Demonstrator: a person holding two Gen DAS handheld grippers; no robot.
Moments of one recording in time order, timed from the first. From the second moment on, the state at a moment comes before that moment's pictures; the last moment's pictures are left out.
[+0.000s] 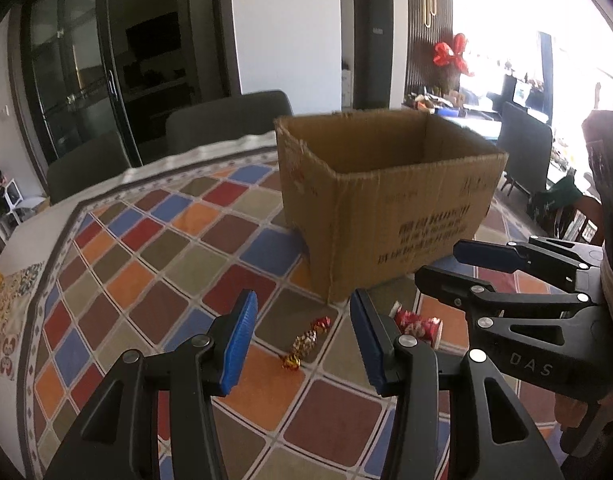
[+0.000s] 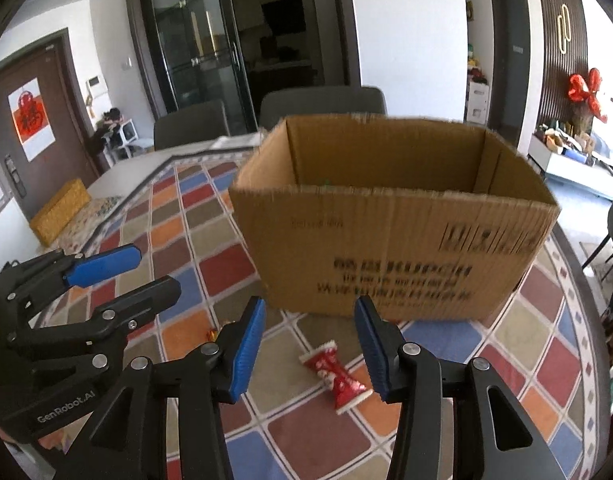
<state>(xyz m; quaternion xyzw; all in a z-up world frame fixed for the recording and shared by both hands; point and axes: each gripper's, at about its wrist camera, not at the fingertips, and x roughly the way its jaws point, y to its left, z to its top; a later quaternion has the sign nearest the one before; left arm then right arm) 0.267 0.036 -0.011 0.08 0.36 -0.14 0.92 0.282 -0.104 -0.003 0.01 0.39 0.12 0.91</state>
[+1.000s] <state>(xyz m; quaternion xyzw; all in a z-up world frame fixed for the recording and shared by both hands) 0.316 0.034 -0.106 0.08 0.46 -0.17 0.87 0.308 -0.101 -0.096 -0.03 0.51 0.09 0.86</state>
